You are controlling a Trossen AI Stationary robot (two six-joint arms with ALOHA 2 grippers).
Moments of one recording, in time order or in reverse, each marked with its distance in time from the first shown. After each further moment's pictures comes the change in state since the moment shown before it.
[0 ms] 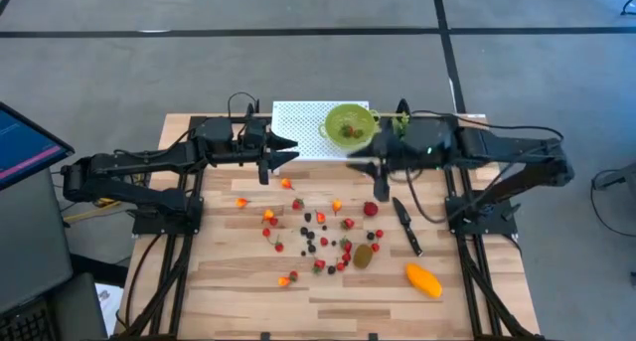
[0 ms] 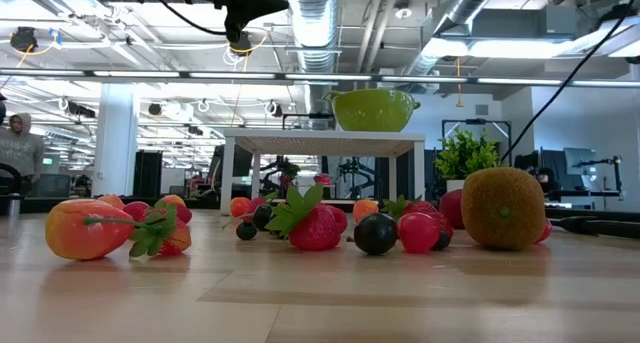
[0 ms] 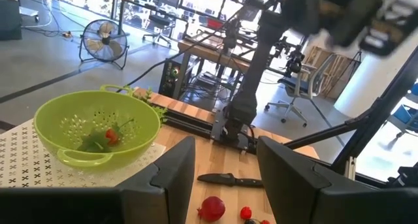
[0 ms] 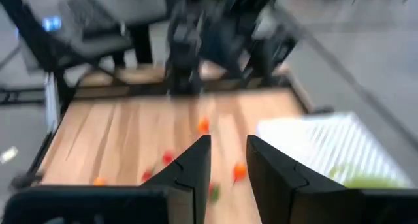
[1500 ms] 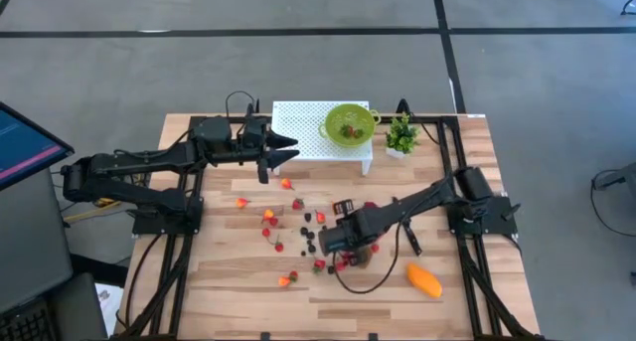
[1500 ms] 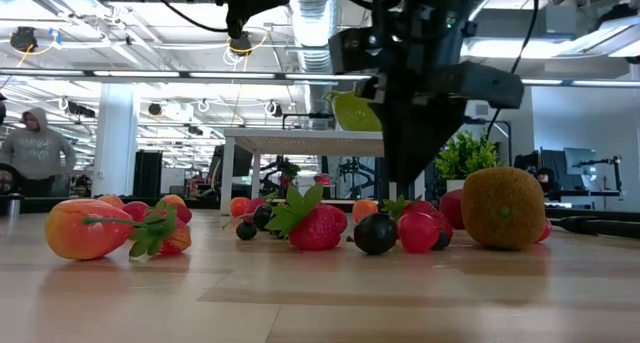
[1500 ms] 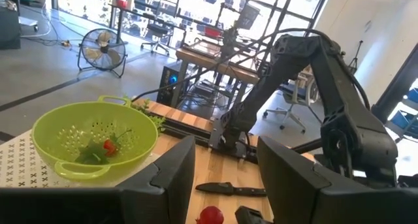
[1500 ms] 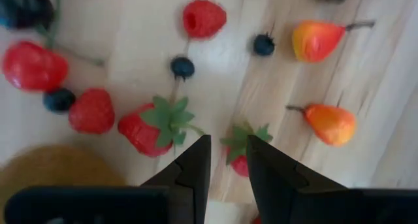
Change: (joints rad) left arm 0.000 0.000 0.000 0.037 0.000 0.000; right arm 0.220 0.704 -0.004 -0.317 0.087 -0.094
